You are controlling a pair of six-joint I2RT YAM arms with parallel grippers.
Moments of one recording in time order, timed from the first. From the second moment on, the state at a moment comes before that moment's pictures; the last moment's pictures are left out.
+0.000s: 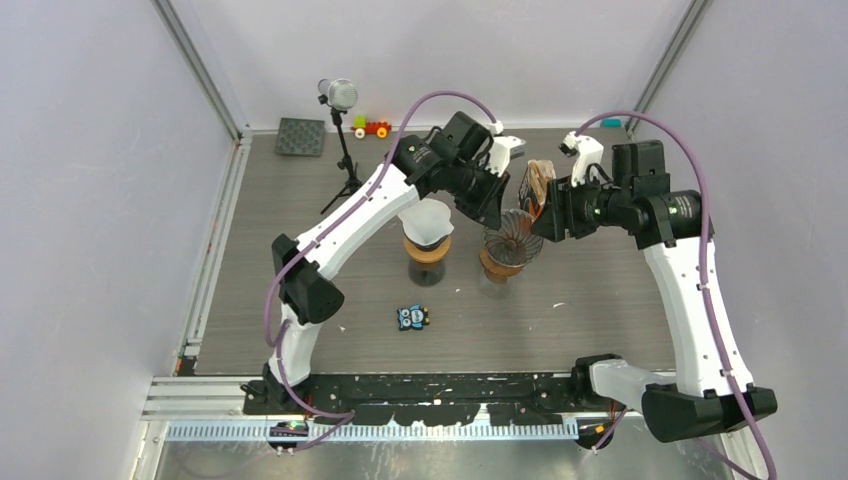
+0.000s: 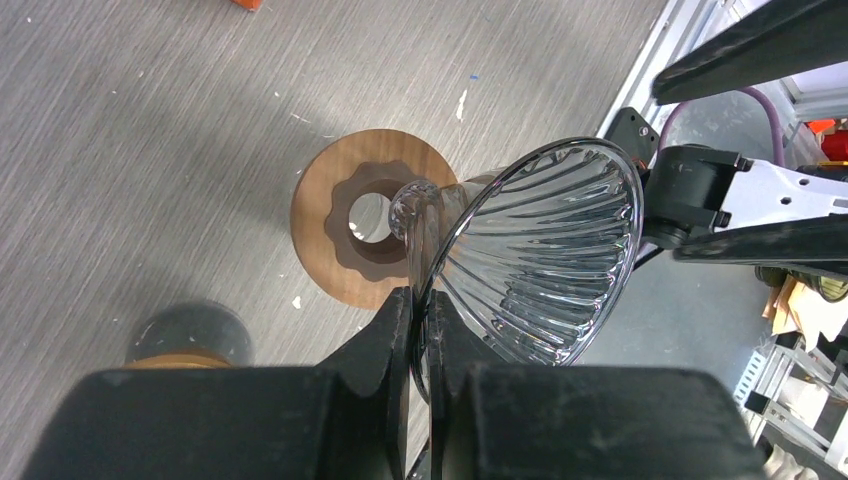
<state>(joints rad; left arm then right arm) -0.85 2.05 2.28 -1.06 0.43 -0.16 0.12 1.14 1.48 -1.14 -0.49 -0.08</state>
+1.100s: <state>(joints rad) -0.86 2.05 2.23 -1.06 0.38 -0.14 0.19 1.28 1.41 -1.10 -0.44 -0.08</state>
